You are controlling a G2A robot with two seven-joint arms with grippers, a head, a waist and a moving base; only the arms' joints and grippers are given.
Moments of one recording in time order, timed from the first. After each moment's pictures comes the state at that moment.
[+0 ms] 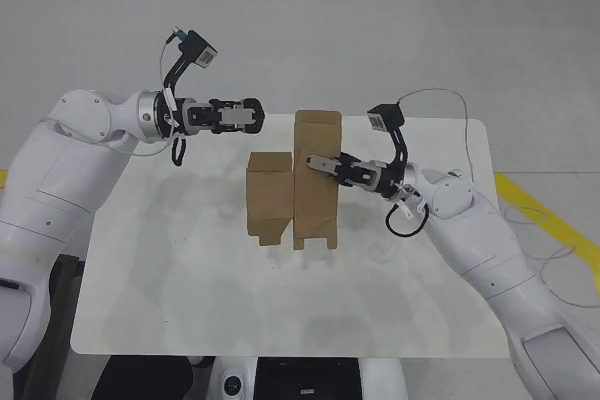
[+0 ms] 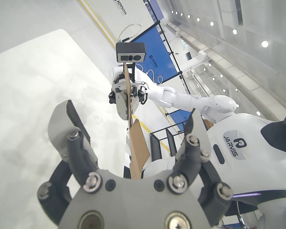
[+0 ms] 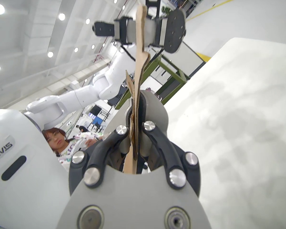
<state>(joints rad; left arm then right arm) 0.32 -0.91 -0.69 -1.09 -0.78 -0.63 -1.19 -0.67 -1.18 0.85 -1.19 0.47 -0.78 0.81</state>
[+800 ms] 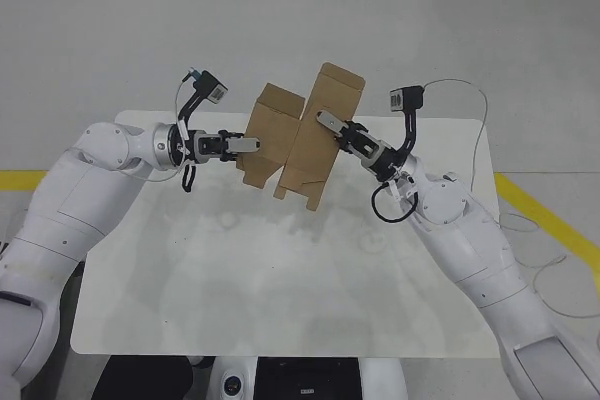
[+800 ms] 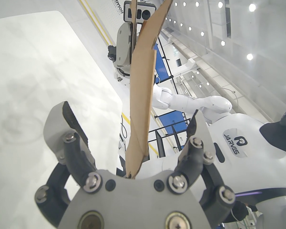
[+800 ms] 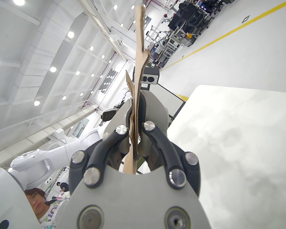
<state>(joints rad) 0.43 -0.91 -0.69 -1.11 -0.83 -0.60 -1.22 -0.74 -1.21 0.92 -1.28 0.29 -0.63 0.43</state>
